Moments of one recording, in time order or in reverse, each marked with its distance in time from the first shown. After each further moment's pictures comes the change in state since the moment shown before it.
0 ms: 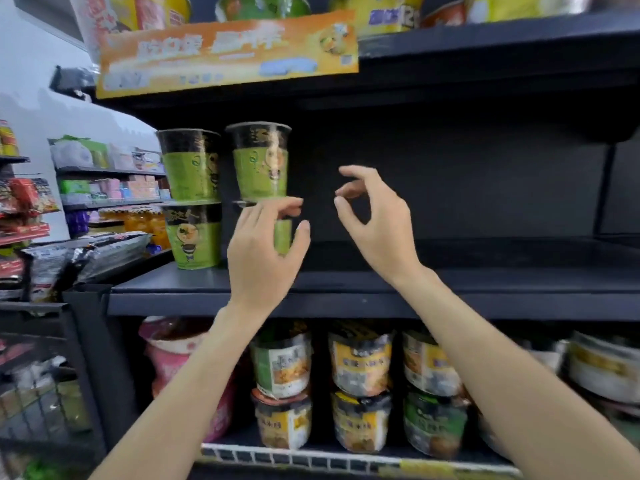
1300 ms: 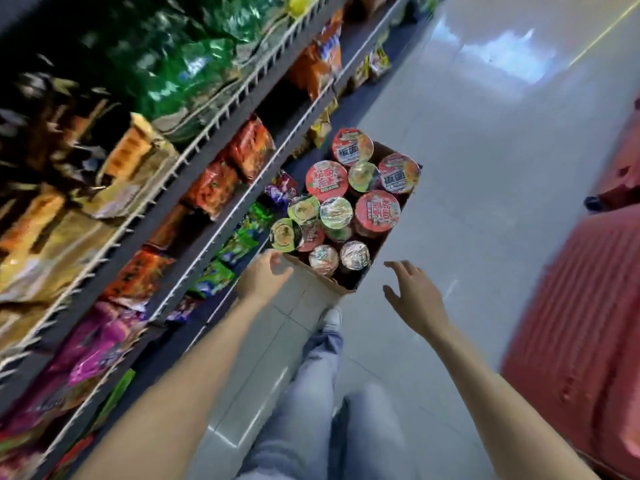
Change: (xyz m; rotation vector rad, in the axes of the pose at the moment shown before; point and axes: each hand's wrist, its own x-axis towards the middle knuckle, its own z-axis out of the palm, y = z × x) left_hand -0.674 0.716 0.470 -0.366 -1.990 -0.414; right_hand -0.765 0.163 -0.816 -0.864 -0.596 1.826
